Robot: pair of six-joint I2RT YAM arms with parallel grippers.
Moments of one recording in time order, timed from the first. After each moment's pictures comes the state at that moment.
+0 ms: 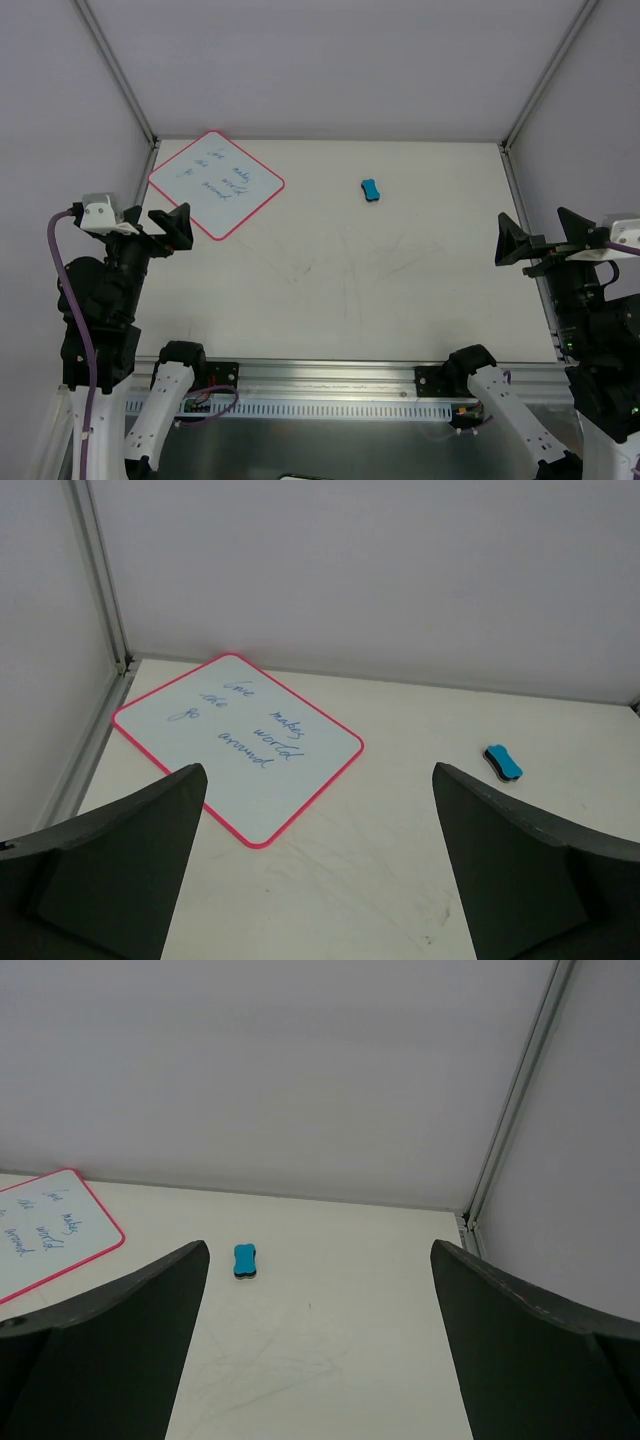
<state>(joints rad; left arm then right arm) -0.07 0.47 1.07 -0.52 -0.04 -0.16 0.35 0.49 1.34 -0.67 0.22 -0.08</state>
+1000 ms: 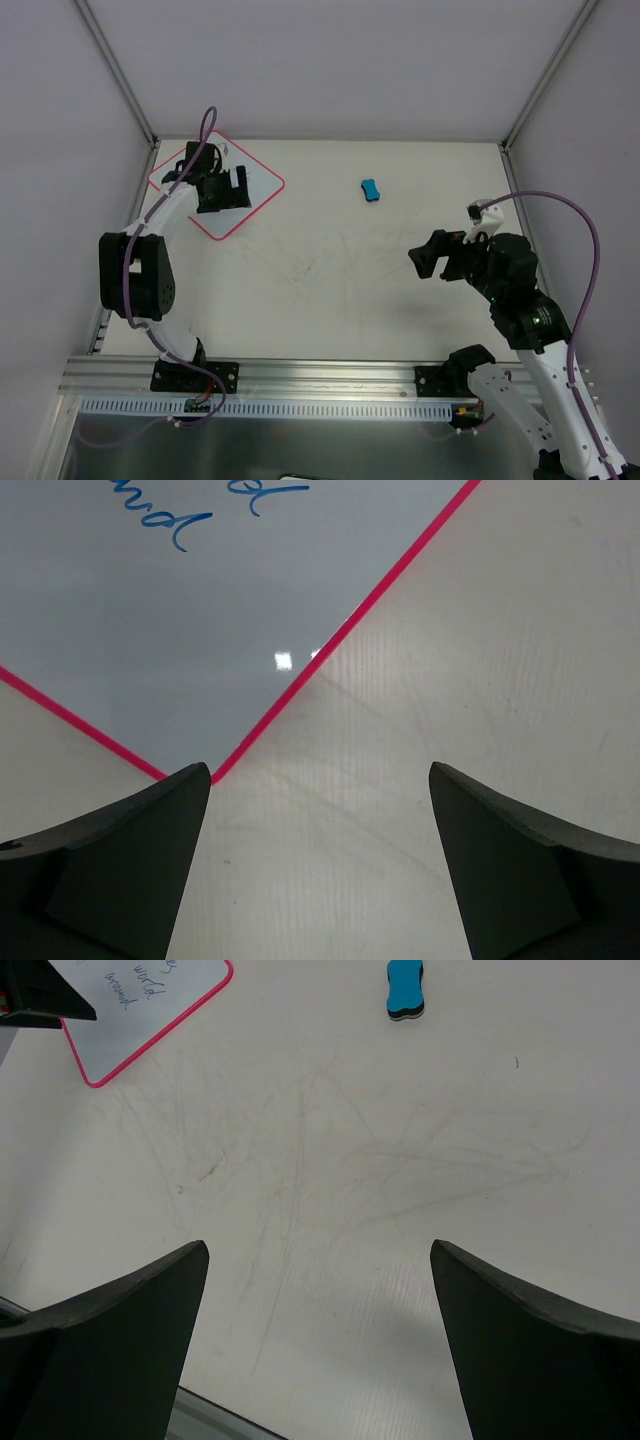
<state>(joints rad) -0.07 1.66 1.27 -0.52 0.12 -0.21 0.35 0.59 0.86 -0.67 -0.10 0.28</state>
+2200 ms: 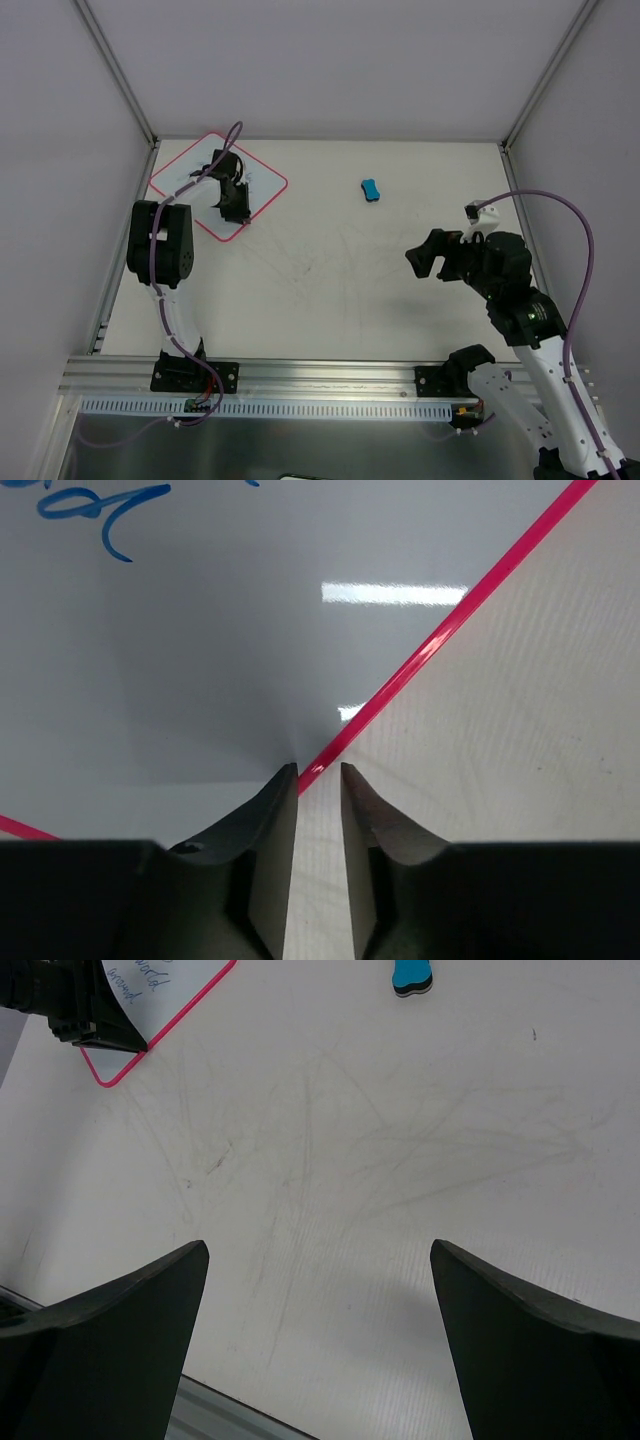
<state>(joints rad) -0.12 1.99 1.39 -0.52 0.09 -0.22 0.35 0.62 0.85 -0.67 -0.11 0.33</state>
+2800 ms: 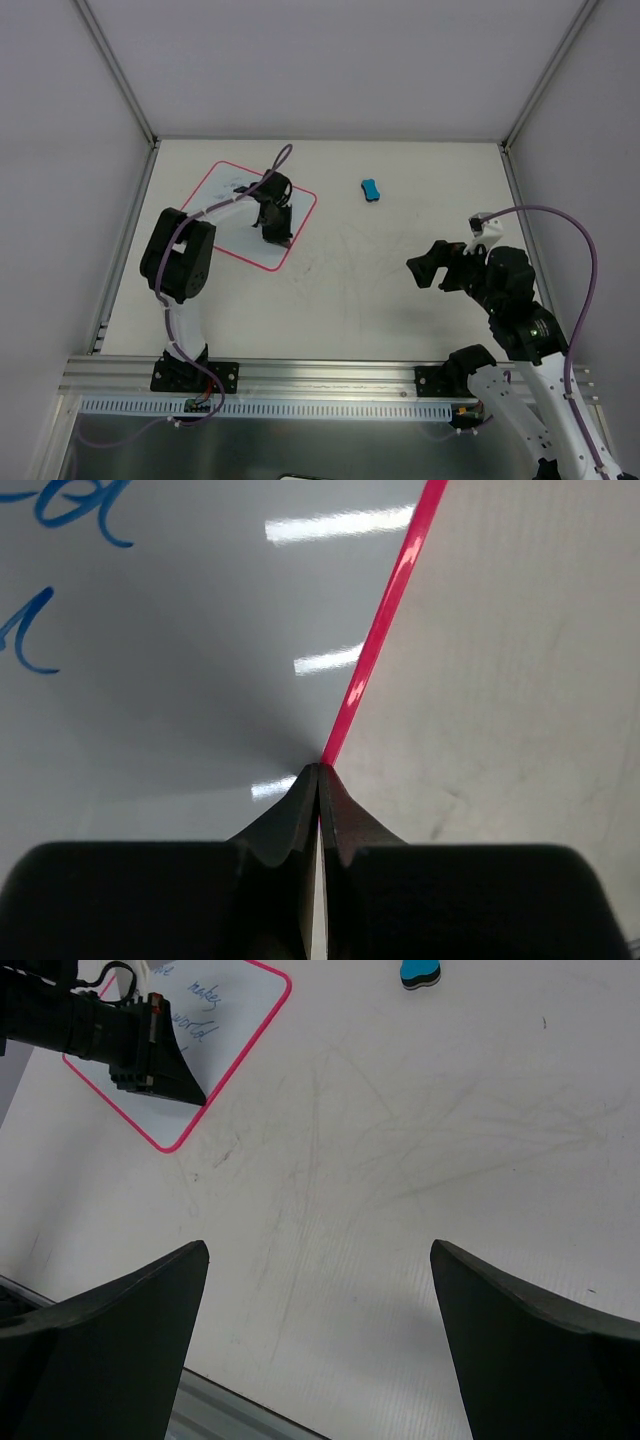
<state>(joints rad) -0.39 1.92 1.28 -0.52 0.12 -0.38 0.35 0.51 0.77 -0.67 -0.12 0.35</state>
